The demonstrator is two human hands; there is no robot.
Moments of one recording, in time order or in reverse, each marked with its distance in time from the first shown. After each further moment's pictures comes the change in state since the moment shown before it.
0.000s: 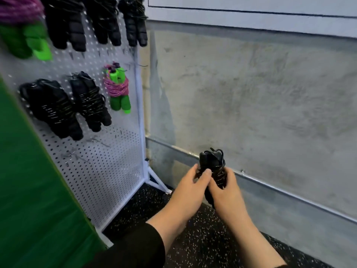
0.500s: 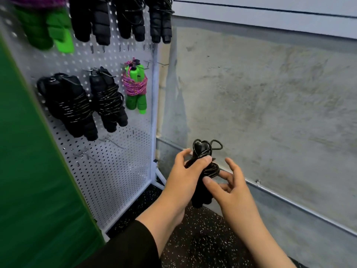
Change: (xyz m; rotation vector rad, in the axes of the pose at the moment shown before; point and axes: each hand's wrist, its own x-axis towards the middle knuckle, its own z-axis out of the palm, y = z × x) left_hand 0.023 0.013 -0.059 -0.354 0.170 0.048; right_hand 0.006 -0.032 0.032 0.057 -0.126 -0.067
